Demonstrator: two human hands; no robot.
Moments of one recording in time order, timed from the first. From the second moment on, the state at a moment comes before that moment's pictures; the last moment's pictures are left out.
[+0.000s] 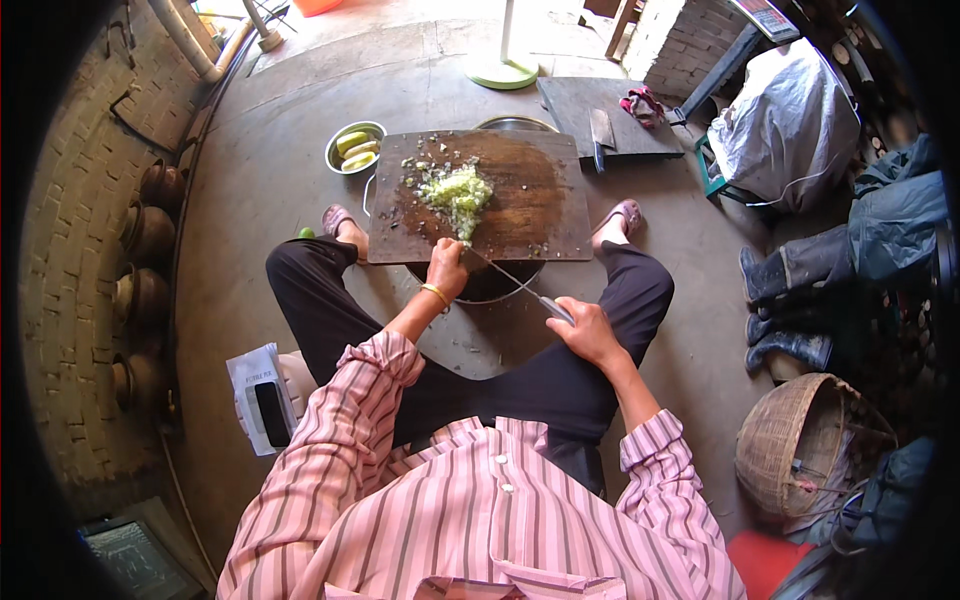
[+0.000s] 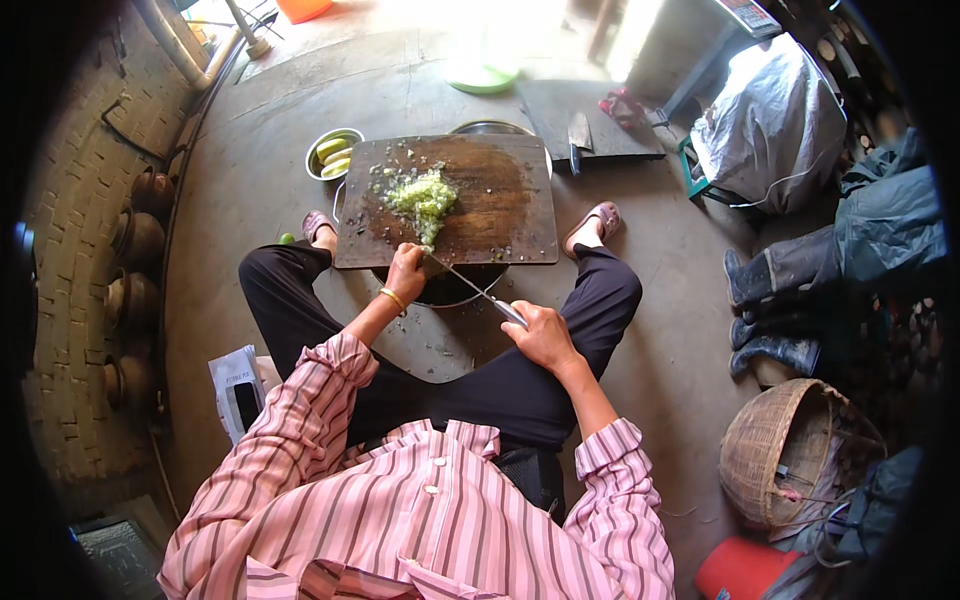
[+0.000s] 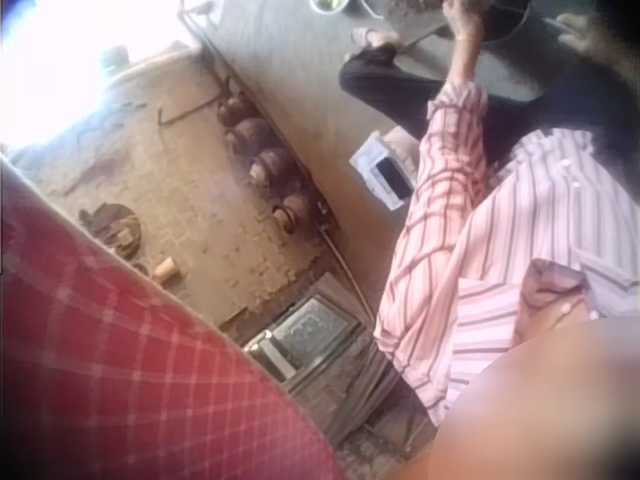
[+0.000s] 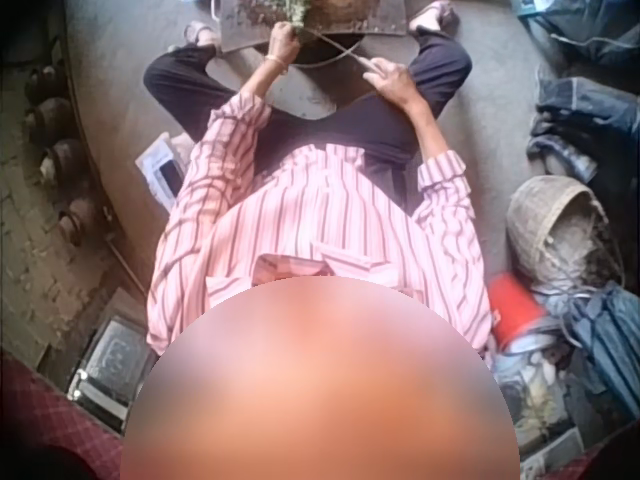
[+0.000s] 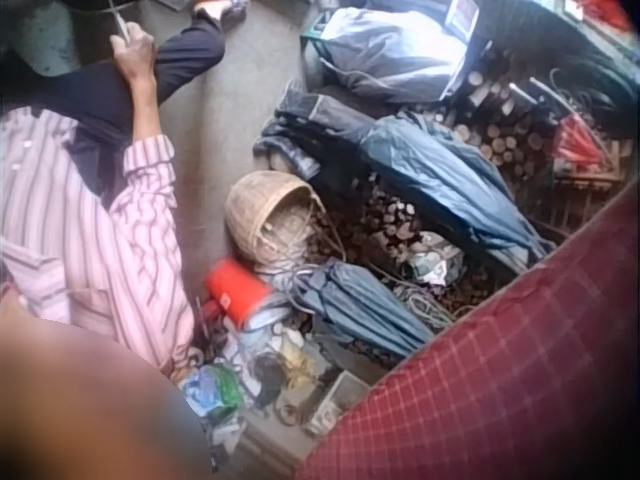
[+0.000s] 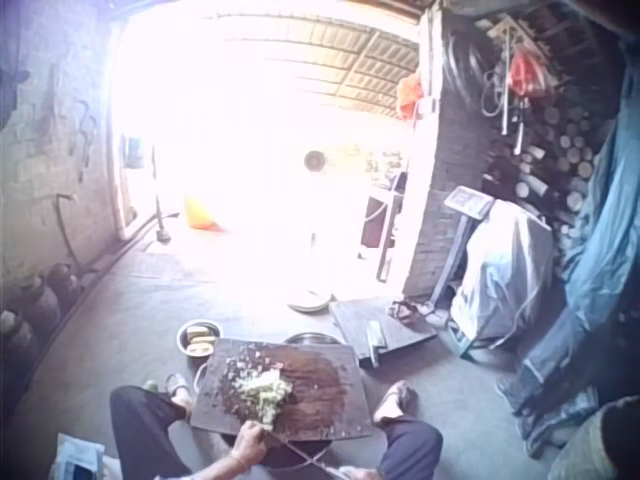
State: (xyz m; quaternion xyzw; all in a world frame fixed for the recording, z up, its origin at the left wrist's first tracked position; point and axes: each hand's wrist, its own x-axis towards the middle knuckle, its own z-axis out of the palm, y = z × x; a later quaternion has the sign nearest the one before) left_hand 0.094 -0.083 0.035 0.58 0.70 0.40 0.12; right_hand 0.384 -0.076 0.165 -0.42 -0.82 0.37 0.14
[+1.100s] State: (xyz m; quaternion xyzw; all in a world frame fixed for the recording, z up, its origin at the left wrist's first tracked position) left_hand 0.091 -0.074 0.045 0.60 0.68 0.39 0.14; right_hand 0.384 -0.064 0.175 -0.45 -0.80 0.36 0.16
